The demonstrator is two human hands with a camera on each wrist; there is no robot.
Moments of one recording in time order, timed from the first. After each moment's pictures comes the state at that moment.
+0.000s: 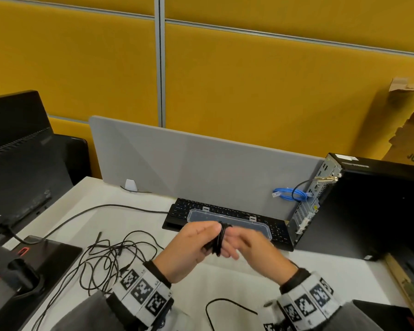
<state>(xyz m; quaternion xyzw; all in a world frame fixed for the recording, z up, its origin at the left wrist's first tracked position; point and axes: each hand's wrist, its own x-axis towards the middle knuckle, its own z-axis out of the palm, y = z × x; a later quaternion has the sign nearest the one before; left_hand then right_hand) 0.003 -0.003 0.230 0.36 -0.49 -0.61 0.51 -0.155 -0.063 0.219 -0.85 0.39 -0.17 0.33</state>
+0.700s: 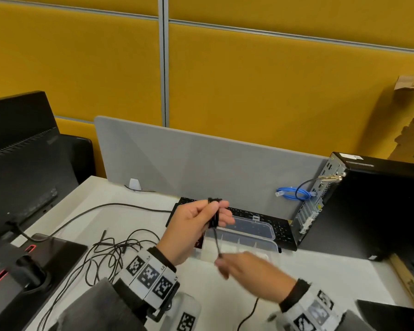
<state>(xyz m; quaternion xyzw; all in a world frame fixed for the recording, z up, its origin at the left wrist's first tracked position) 0.012 -0.020 0.233 0.39 -0.50 -0.50 0.60 -0.152 -0.043 0.208 -0.89 0.36 0.01 0.29</state>
